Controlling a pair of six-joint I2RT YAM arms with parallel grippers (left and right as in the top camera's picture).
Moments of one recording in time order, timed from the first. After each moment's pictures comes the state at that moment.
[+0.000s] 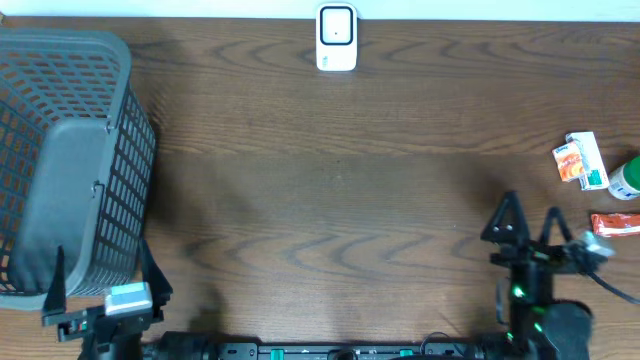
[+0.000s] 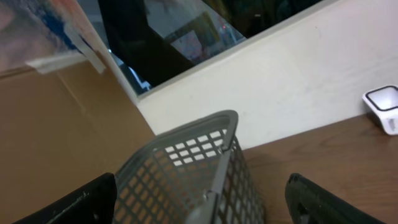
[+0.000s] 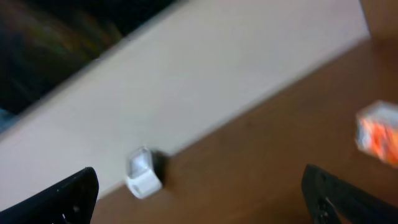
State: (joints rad) left arm -0.07 0.01 0.76 -0.62 -0.24 0.50; right arm 0.06 0.02 0.24 -0.20 0.19 0.58
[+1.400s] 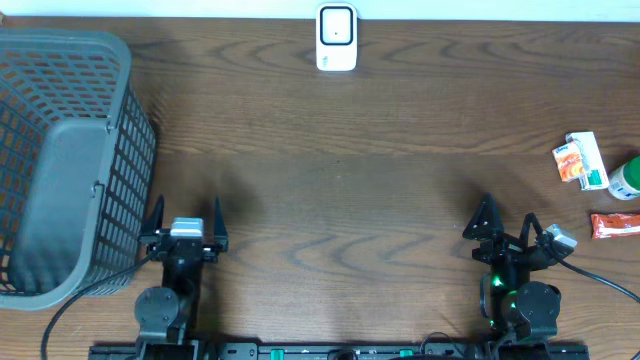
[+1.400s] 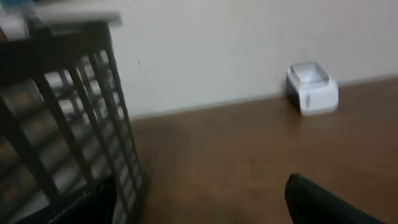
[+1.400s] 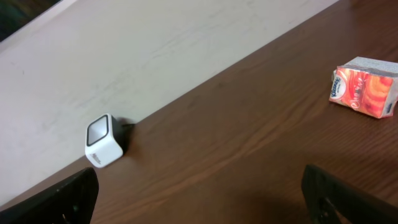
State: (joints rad) left arm -0.07 0.01 0.01 0.00 -0.06 0.17; right arm 0.06 0.02 0.04 -0.10 0.21 0.55
